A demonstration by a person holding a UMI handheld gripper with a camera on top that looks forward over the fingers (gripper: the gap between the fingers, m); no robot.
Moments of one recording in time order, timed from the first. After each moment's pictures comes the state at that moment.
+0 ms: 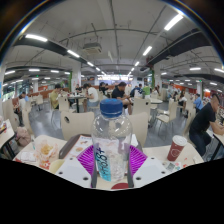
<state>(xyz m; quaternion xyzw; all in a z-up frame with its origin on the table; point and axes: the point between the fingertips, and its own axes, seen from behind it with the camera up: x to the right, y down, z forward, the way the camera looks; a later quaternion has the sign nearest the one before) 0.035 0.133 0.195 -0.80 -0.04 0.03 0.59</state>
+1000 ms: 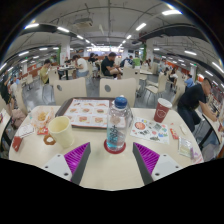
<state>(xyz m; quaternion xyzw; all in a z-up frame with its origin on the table) 0.062 -0.001 0.109 -0.89 -0.01 -0.02 0.45</state>
